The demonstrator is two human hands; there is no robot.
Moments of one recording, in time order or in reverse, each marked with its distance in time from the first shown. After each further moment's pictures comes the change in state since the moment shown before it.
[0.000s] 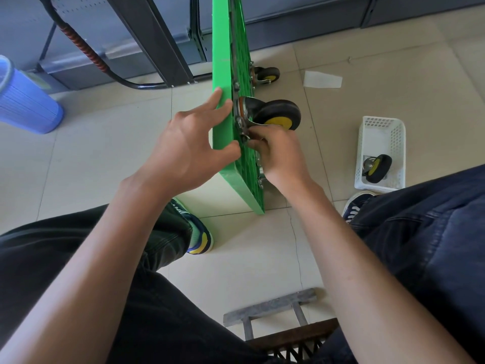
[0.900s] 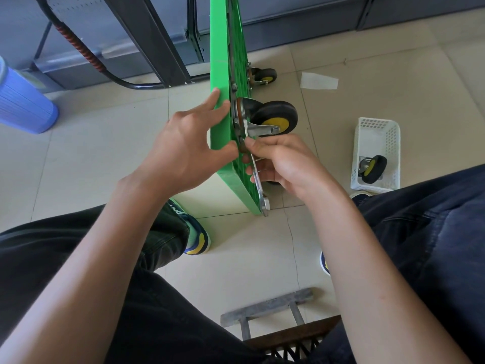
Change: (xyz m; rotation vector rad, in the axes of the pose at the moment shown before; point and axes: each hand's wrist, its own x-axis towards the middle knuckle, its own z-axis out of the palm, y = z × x) left_hand 0.000 -0.001 0.001 0.024 0.005 0.027; right_hand -0.014 -0.022 -0.031 0.848 -0.245 0.586
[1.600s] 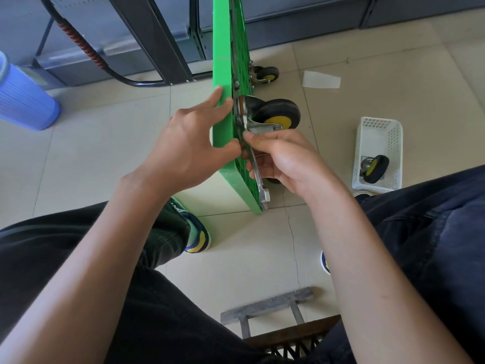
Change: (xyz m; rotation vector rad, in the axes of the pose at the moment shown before) left_hand 0.001 0.002 0.000 -0.001 -0.008 -0.009; right_hand -0.003 -0.011 0.008 0.045 0.014 0.031
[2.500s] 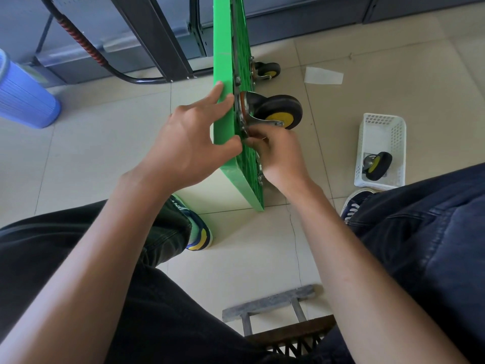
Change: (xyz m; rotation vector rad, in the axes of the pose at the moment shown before) left_hand -0.002 0.001 -0.001 -0.005 0.009 -0.006; right_hand 0.040 0.040 -0.002 -0.766 0.251 -0.581
